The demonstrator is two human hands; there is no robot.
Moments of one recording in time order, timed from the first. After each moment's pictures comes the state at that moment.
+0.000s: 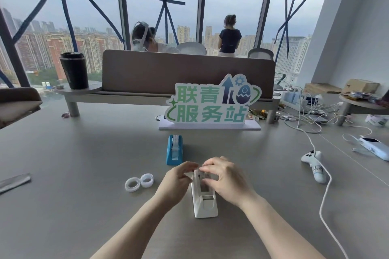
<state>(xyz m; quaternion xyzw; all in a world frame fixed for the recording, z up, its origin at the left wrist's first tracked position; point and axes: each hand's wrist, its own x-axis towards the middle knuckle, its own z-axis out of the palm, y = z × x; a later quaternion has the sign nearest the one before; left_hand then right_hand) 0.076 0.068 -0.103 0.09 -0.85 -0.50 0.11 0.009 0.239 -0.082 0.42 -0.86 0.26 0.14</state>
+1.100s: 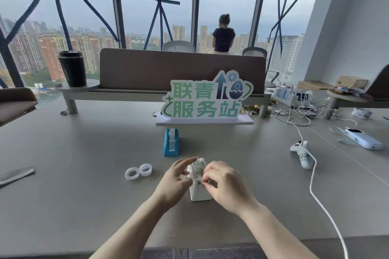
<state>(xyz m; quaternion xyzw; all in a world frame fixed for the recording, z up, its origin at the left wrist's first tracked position) 0.122 0.094 -0.095 0.05 -0.83 -0.55 0.10 0.064 0.264 -0.090 0.43 -0.84 0.26 0.20</state>
